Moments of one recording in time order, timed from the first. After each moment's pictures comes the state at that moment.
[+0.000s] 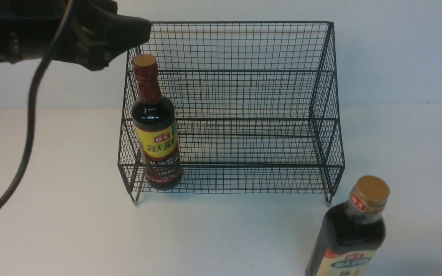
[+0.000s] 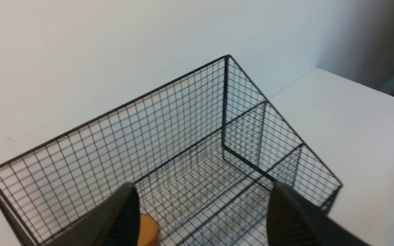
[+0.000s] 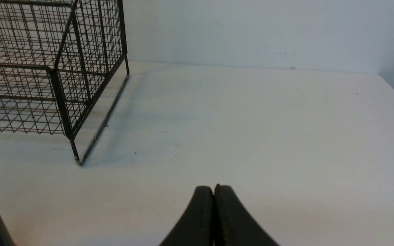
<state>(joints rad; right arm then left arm) 0.03 -0.01 0.02 -0.13 0.40 0.09 -0.06 1.16 -1.17 -1.05 0.77 1.12</state>
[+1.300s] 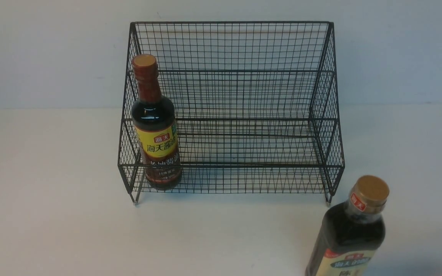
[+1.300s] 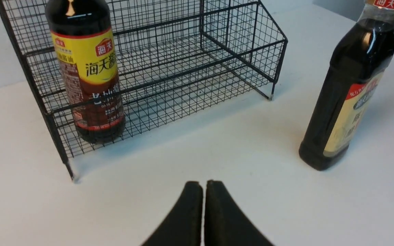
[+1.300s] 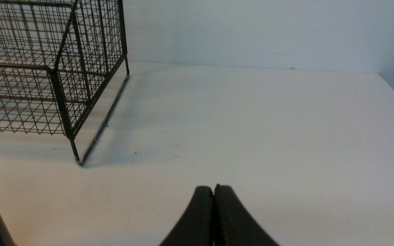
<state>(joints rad) 0.03 -0.01 0.02 -0.13 0.40 0.09 -0.06 0.10 -0.36 -0.74 0.80 0.64</state>
